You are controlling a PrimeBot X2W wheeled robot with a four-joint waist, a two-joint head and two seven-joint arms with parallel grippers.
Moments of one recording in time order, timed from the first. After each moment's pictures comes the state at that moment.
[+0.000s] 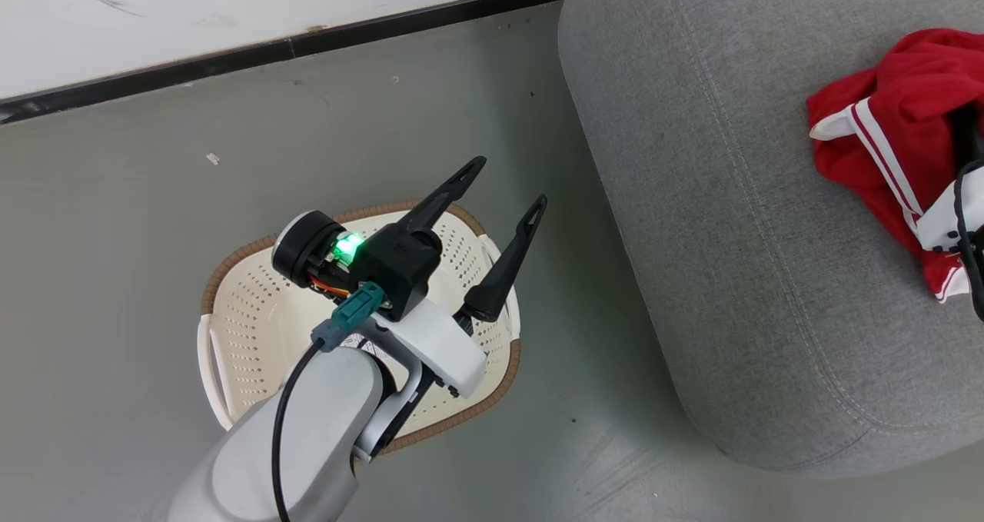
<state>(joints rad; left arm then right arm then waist) -0.61 0.13 -0.69 0.09 -0.42 0.06 -0.09 -0.76 -0.30 -0.03 0.82 0.13 0.12 -0.25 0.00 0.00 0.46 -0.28</state>
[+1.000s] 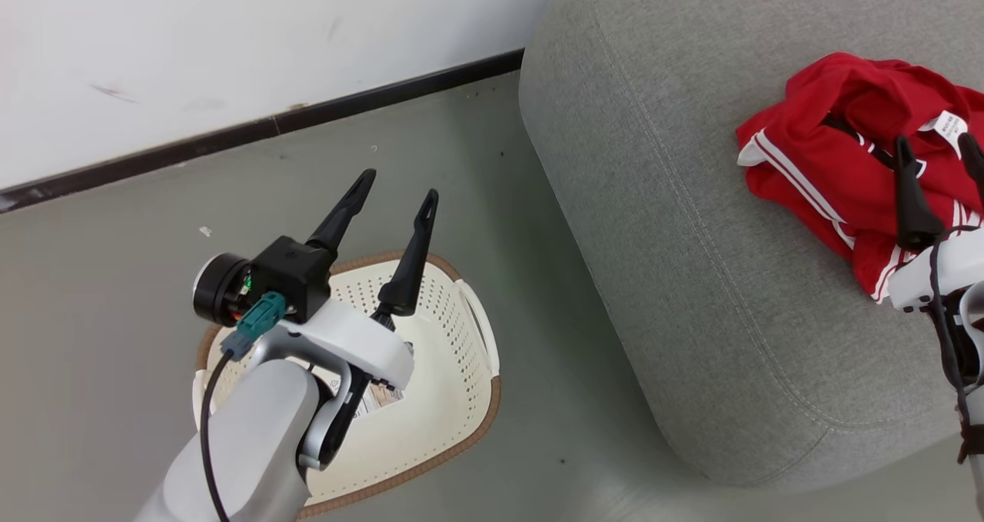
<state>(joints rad) -0.54 0.16 -0.56 0.19 -0.49 0.10 -0.19 -0.52 -0.25 -0.10 0.50 0.15 0.12 -0.25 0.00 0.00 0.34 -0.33</state>
